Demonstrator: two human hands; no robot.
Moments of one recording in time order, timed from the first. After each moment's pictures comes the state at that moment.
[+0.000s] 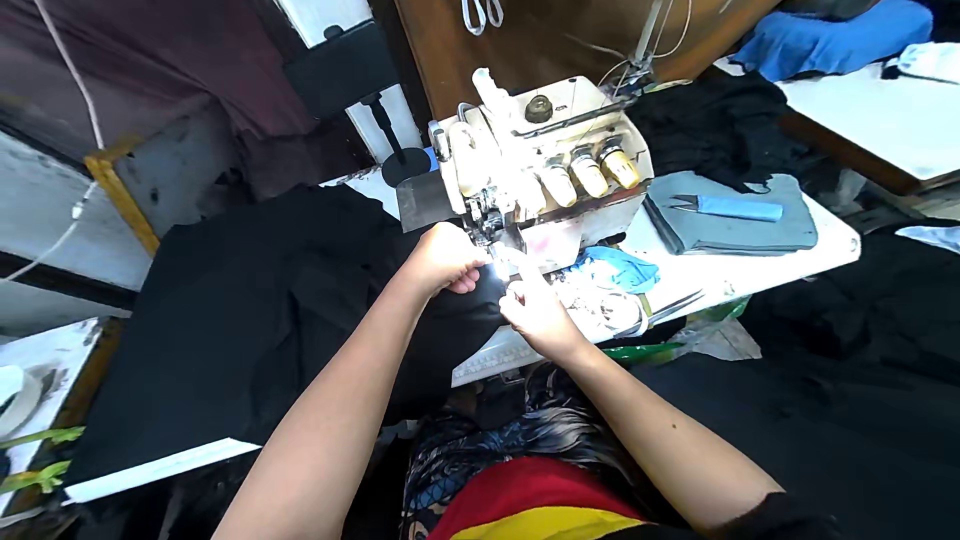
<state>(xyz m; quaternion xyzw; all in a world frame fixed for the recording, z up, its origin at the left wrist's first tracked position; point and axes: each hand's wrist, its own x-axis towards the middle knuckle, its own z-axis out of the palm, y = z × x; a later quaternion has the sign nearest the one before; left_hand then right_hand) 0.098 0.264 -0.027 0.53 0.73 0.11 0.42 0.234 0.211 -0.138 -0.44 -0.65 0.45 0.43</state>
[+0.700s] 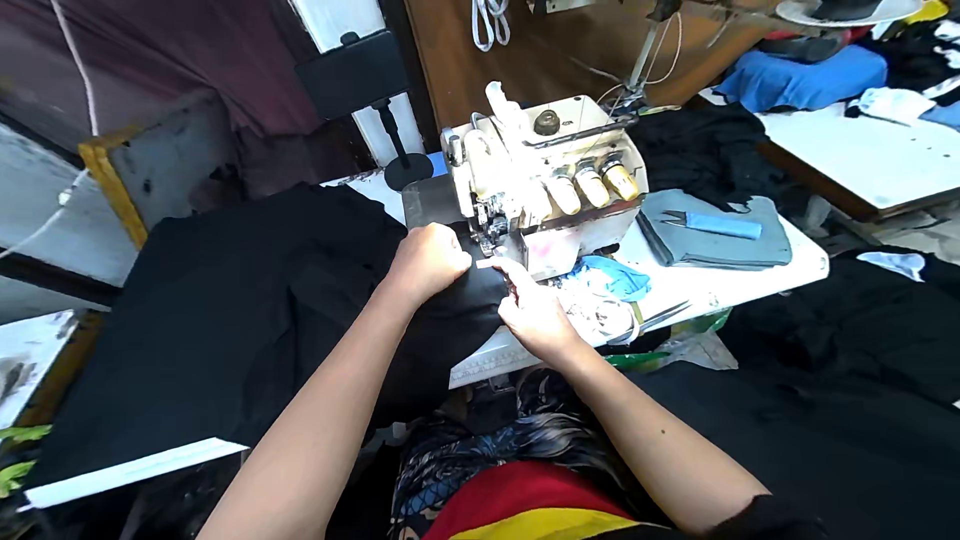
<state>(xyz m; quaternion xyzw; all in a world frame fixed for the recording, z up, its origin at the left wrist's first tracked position) 0.070 0.253 -0.027 0.68 0.69 0.08 0.22 0.228 0.208 -0.118 -0.52 -0.70 0.35 0.34</state>
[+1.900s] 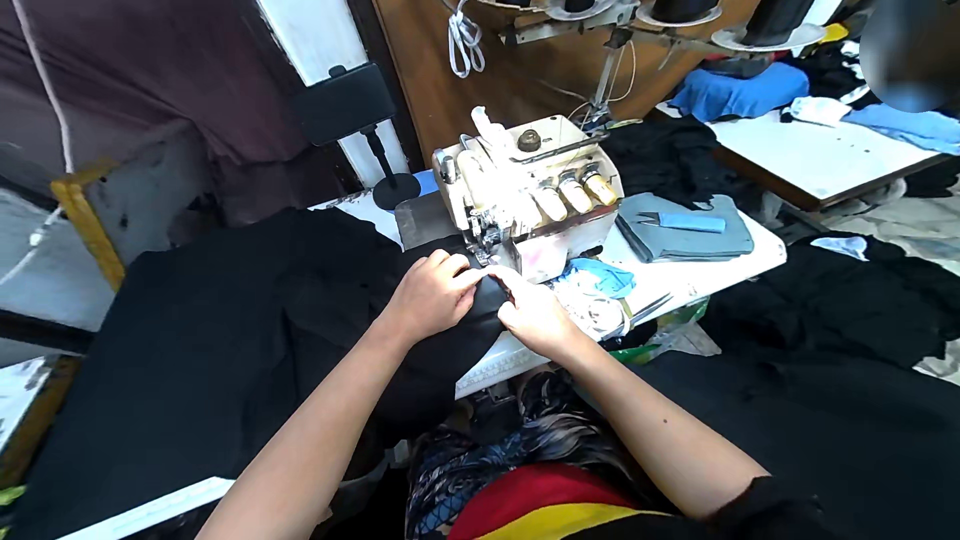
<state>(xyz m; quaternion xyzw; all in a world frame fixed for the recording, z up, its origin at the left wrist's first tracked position) 0.027 0.253 -0.095 0.92 0.31 0.19 -0.11 0.226 0.206 -0.091 -0.57 -0.72 0.33 0.25</state>
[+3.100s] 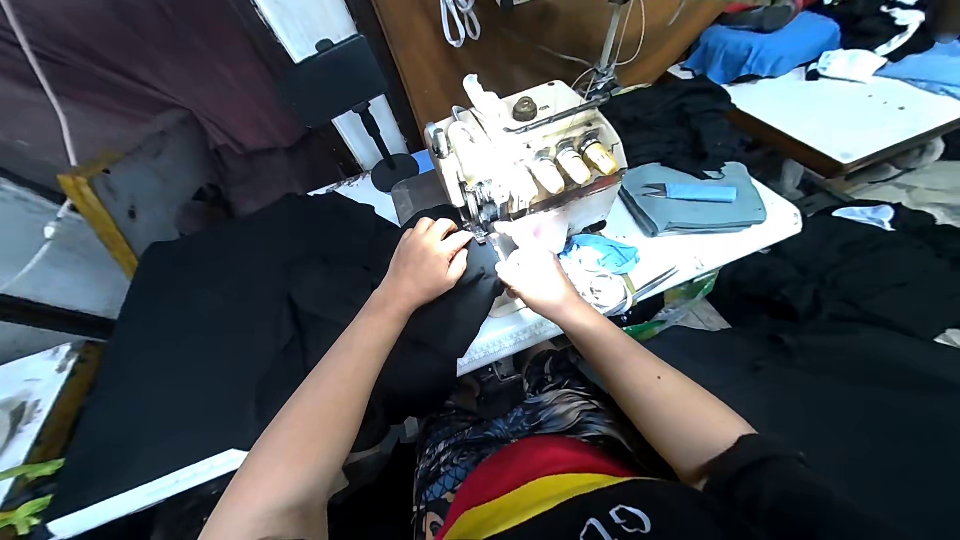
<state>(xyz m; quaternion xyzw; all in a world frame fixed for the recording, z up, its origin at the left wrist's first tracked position) 0.027 0.268 -0.094 0.90 0.39 0.19 -0.06 0.230 0.221 -0.103 -0.55 -0.65 0.38 0.37</state>
